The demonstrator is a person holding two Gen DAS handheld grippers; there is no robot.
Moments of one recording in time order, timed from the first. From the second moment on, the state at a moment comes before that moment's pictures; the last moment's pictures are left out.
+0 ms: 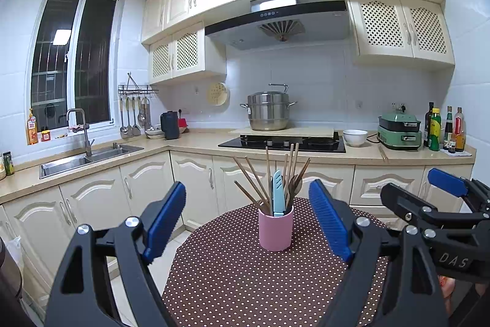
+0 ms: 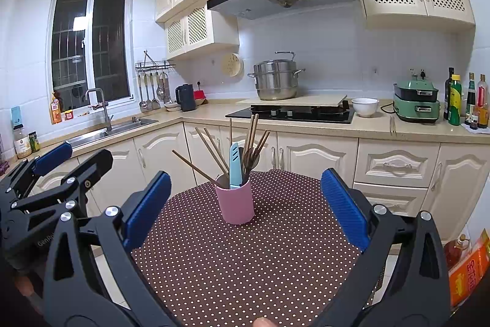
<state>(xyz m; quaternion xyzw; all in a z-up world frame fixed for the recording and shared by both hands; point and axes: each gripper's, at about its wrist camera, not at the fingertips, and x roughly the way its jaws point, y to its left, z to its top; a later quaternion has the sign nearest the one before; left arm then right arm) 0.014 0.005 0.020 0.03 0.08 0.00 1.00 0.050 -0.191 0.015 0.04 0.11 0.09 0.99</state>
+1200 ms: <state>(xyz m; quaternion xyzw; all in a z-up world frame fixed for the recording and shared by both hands) 0.016 0.006 0.017 0.03 0.08 0.00 1.00 0.050 -0.194 0.010 0.05 0.12 0.09 0.99</state>
